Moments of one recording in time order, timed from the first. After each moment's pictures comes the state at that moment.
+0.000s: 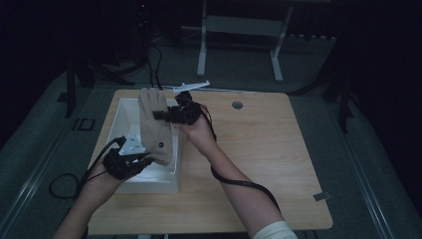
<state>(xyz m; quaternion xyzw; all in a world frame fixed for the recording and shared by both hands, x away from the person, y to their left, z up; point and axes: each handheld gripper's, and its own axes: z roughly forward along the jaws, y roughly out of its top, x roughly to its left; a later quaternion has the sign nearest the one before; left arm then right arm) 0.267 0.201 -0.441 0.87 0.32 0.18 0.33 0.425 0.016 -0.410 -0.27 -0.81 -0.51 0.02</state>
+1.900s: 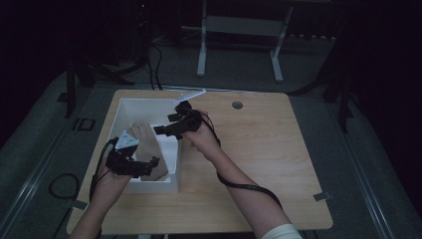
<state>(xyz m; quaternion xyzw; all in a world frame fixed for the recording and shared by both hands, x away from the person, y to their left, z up) 0.287 0.206 -0.470 0.78 0.45 0.18 0.41 0.424 0.009 -0.434 -0.25 -0.85 -0.47 0.02</state>
